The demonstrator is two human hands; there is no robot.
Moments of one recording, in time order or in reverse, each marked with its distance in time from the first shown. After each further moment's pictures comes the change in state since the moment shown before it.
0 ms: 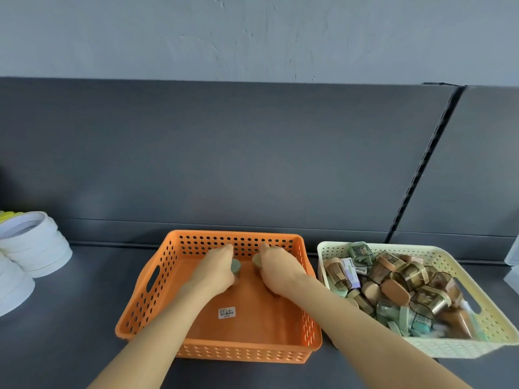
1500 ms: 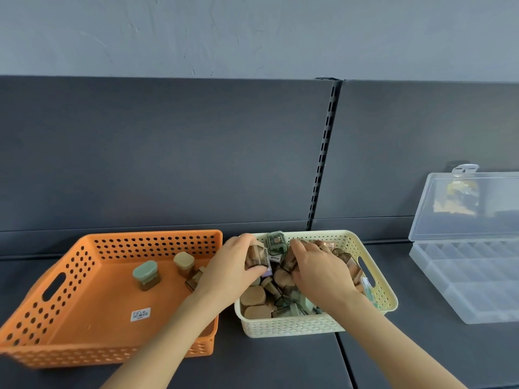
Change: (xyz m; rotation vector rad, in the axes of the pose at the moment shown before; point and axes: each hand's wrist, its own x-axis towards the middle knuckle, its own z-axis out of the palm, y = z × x) left_hand -0.046 0.169 0.040 -0.249 0.214 0.432; right_hand -0.123 0.174 -0.031 -0.160 0.294 0.185
